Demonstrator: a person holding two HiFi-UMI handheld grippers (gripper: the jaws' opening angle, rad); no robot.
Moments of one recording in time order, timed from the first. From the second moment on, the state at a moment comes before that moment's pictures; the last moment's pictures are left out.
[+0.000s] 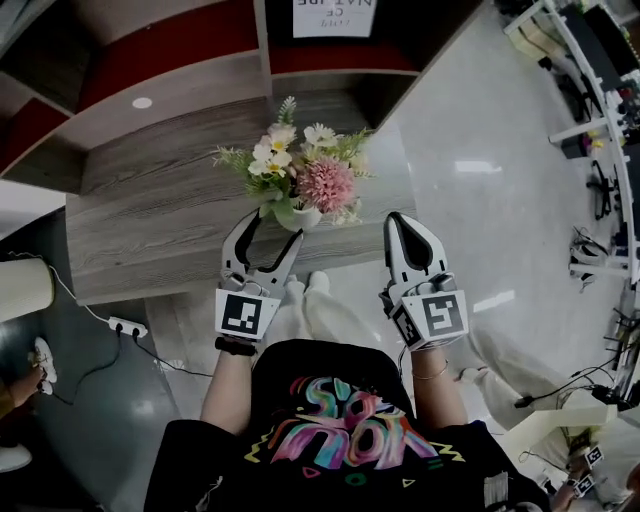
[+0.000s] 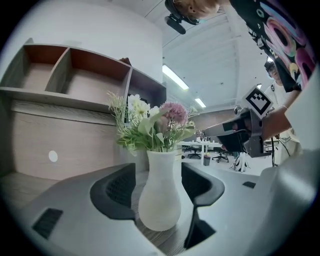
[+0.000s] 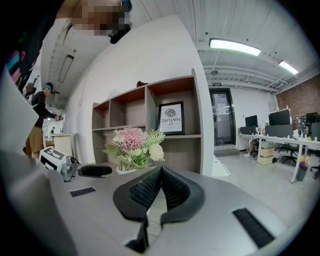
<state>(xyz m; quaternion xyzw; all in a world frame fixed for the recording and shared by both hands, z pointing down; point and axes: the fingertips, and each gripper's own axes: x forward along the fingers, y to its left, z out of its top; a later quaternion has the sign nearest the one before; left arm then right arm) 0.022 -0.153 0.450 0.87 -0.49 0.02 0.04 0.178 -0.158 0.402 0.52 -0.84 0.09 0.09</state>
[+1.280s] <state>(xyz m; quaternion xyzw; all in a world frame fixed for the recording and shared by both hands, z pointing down) -0.021 -0.105 0.350 0.83 -0.55 0.01 0.04 0.175 -0.144 0.332 0.46 -0.89 0.02 0.05</state>
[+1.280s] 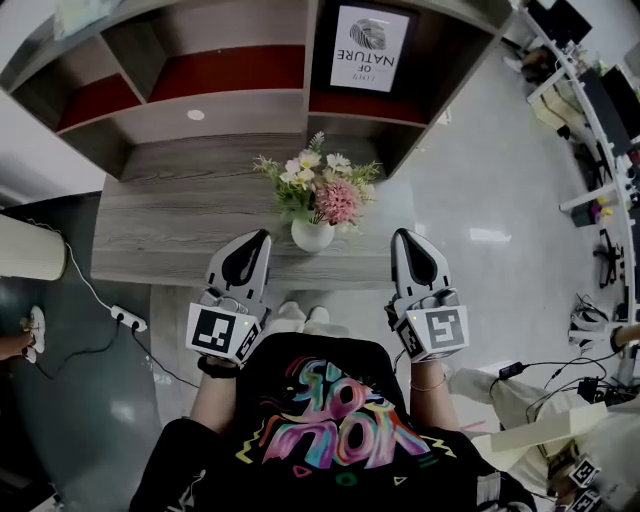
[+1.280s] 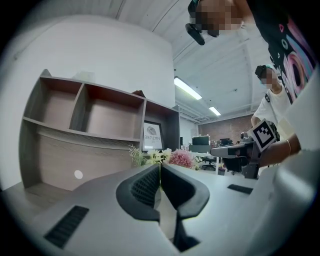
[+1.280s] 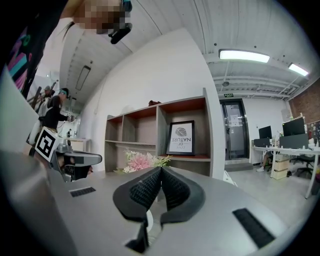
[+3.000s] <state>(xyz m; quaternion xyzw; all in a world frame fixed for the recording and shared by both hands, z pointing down) -0.024 -0.133 0.341 0.83 -0.55 0.01 0.03 0.180 -0.160 0.324 0.47 -0.88 0.02 0.04</state>
